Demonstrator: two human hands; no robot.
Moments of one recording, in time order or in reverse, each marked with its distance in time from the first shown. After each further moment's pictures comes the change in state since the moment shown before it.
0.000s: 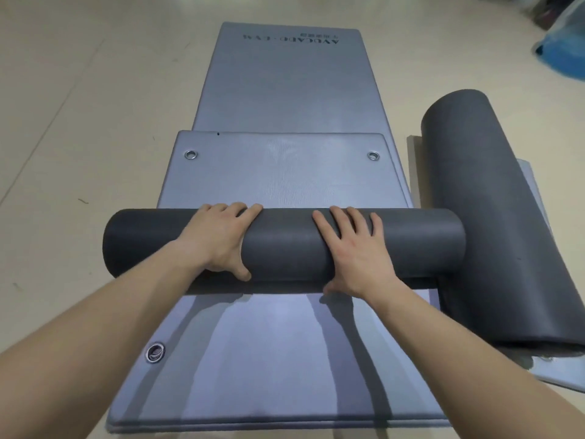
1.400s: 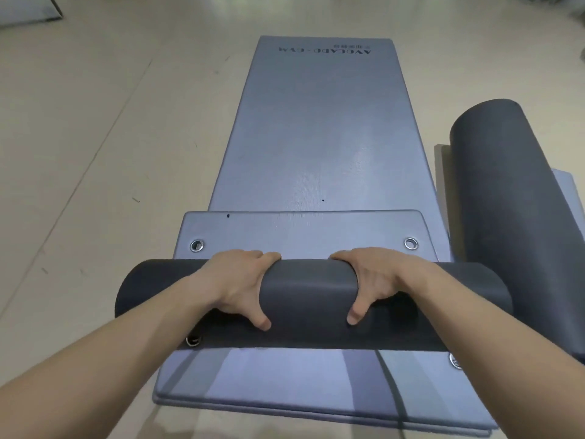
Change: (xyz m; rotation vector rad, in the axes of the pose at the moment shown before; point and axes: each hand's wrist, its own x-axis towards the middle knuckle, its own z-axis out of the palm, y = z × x) left_hand -0.071 0.008 -0.003 -0.216 -0.274 0.039; right_hand 0.006 0.003 -0.056 0.412 -0.557 -0.193
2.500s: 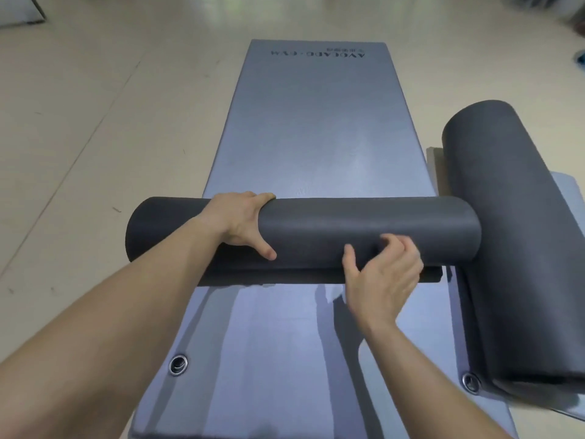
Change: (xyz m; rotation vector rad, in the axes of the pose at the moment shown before) left_hand 0.095 -0.046 -0.061 -0.011 0.181 -0.110; right_hand 0.061 -0.016 0.077 0.414 1.304 0.577
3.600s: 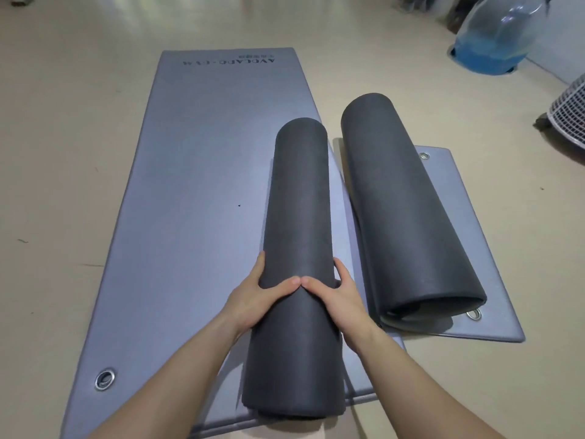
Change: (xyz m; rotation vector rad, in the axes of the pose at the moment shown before) left_hand -0.071 0.193 0.103 -1.228 -0.150 -0.117; right_hand -0.015 0.093 -0.113 0.828 -0.708 0.563
